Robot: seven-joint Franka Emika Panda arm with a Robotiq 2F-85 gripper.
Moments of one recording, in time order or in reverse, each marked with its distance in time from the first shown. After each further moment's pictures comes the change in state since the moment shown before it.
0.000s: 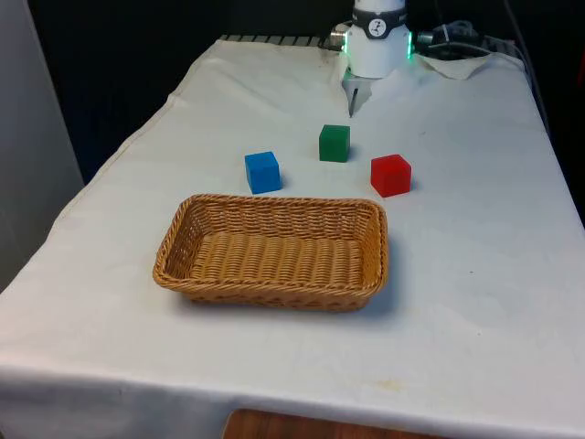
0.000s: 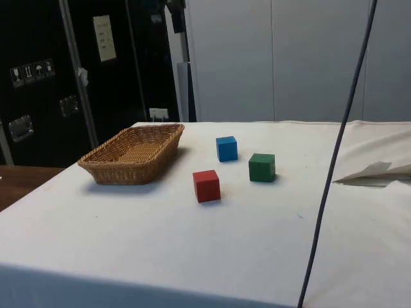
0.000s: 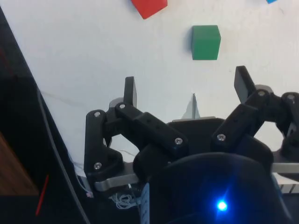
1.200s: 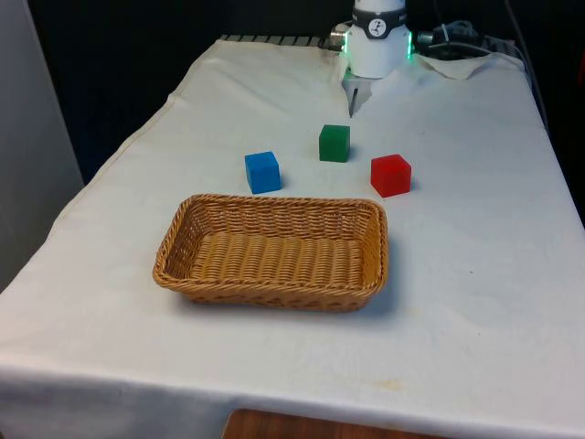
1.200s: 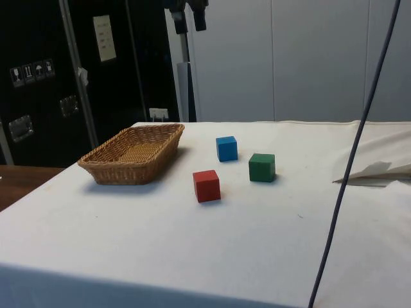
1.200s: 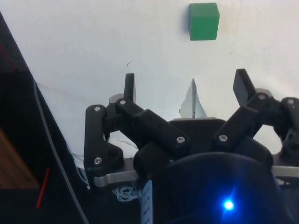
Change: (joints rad) arm -0.013 -0.111 -0.009 -0.133 0.000 0.011 0.066
